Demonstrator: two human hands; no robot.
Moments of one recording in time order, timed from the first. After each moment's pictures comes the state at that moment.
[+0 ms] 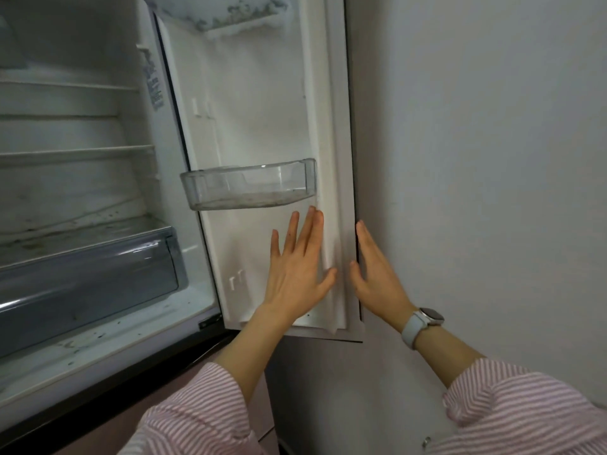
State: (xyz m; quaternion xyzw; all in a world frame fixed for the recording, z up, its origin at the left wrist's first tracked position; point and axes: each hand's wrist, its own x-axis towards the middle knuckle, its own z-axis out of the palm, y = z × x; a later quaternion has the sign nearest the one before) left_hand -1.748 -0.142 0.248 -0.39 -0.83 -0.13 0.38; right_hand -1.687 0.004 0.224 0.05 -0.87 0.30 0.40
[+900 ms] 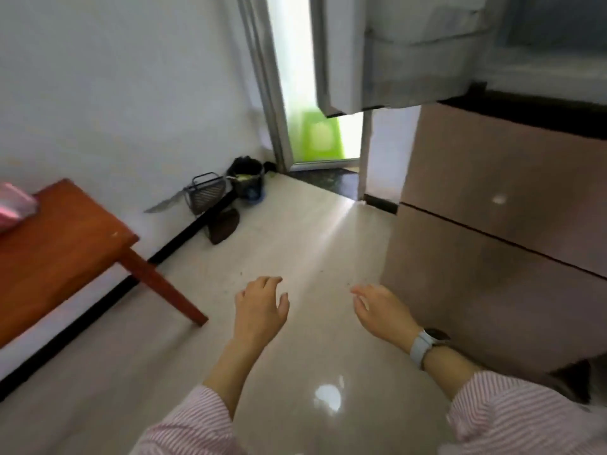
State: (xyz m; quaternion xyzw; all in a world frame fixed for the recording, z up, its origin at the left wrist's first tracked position) left_hand -1.213 -0.560 -0.030 0.45 -0.88 -0.12 0.11; right_hand -1.398 -0.442 -0.053 0.51 -0.81 0.21 -0.19
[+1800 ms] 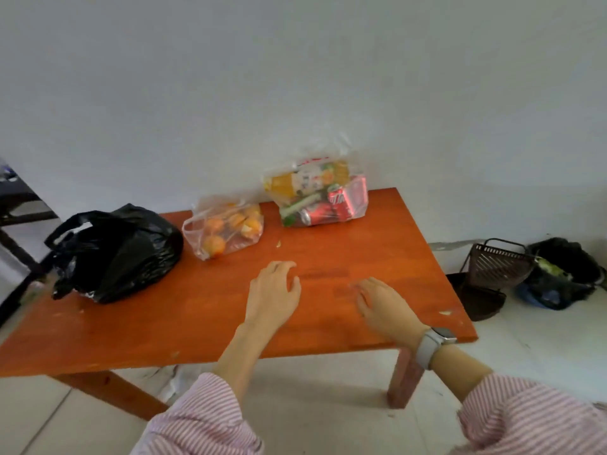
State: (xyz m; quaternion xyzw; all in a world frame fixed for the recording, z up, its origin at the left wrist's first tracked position) left_hand -0.659 -0.986 0.023 0.76 -0.60 -0.06 0.23; right_hand -0.854 -1.036 -0.005 0.84 -0.47 0.17 -0.24
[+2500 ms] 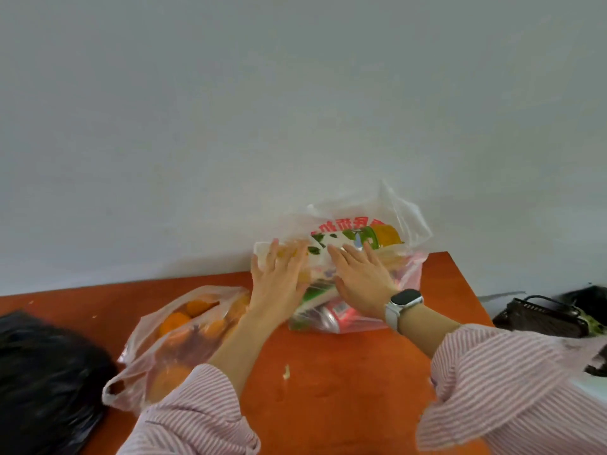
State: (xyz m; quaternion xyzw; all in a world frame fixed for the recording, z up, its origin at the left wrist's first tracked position) left_hand -0.469 -1.378 -0.012 0.71 -0.70 -0.03 0.07; right_hand -0.632 -1.429 -0.006 0.90 -0.43 -0.02 -0.01
